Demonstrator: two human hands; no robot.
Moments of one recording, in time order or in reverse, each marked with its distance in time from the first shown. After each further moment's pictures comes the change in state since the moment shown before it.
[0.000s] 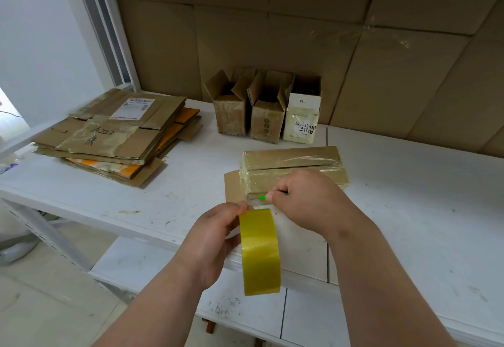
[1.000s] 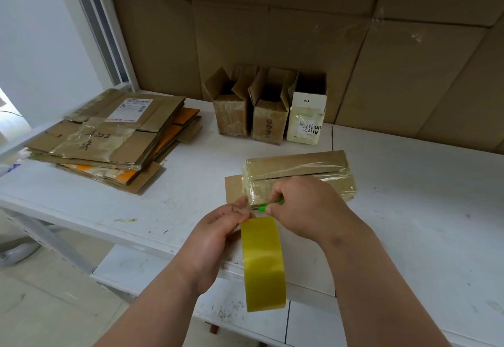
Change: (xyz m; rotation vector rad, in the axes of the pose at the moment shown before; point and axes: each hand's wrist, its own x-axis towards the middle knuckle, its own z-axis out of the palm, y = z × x) left_hand 0.014 0.004 -0.004 0.013 -0.102 0.089; right_hand 0.018 -0.001 0.009 -0.151 -0.019 -0.008
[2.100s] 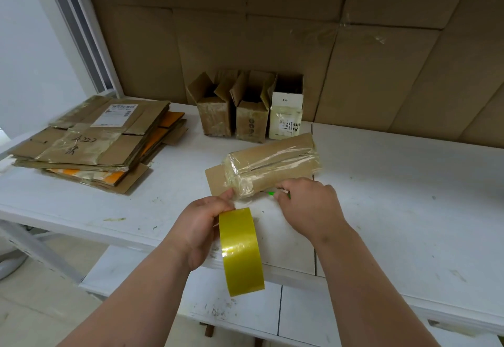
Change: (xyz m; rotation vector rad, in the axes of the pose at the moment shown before) left_hand 0.011 0.005 0.006 -0.001 0.113 -0.072; right_hand -0.019 0.036 0.026 -0.062 0.197 0.174
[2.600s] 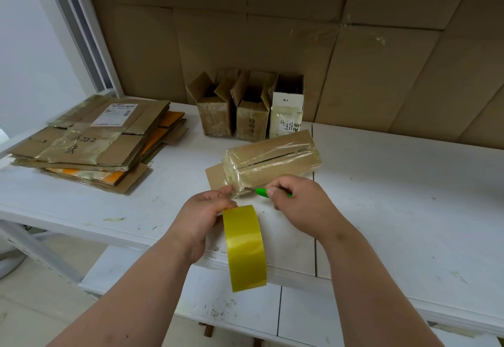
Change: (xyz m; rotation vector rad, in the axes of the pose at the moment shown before) left_hand 0.002 0.011 0.006 0.168 0.063 0.071; right_hand -0.003 0.001 -0.004 0.589 -0.082 -0.069
